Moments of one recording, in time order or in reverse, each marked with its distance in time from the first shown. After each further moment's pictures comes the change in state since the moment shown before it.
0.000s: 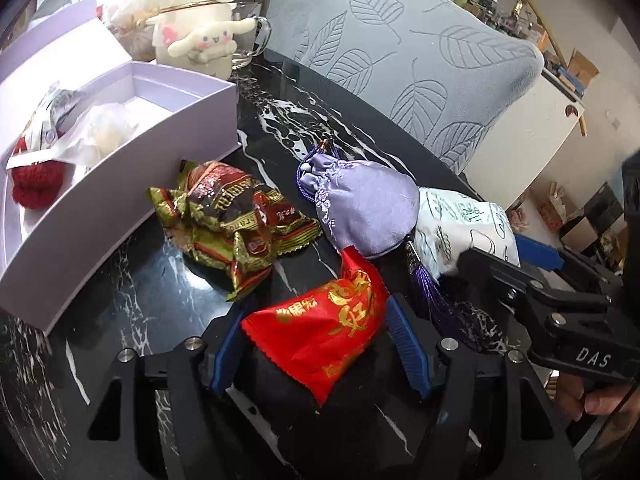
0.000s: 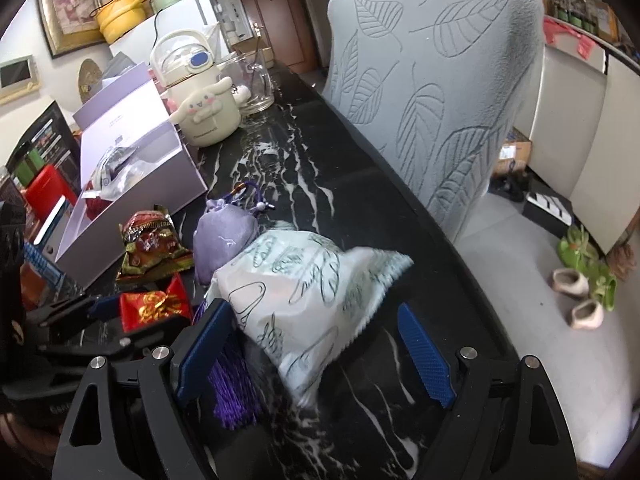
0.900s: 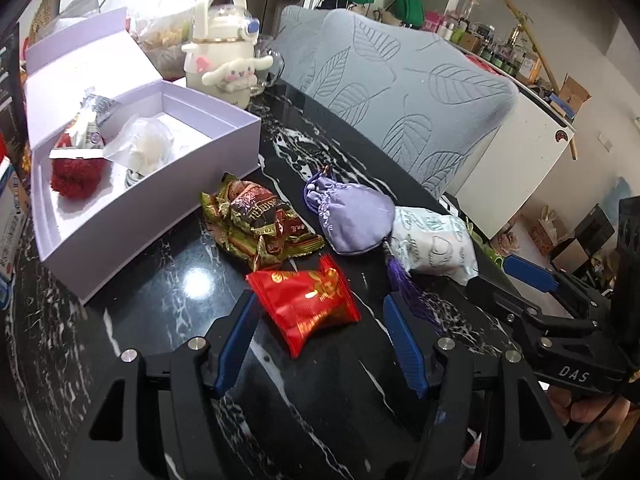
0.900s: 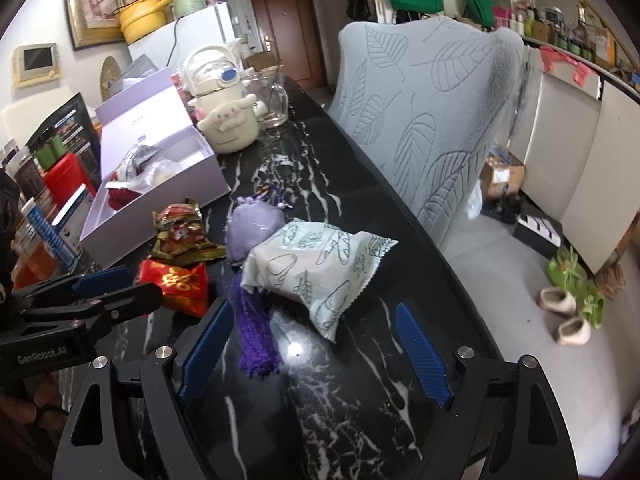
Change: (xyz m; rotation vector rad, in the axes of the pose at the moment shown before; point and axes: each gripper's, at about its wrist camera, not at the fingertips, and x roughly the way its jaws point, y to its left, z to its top) left arm -0.053 0.003 -0.016 -0.044 -0.090 -0.025; right arm -0.047 0.013 -0.021 -0.056 -0.064 -0.025
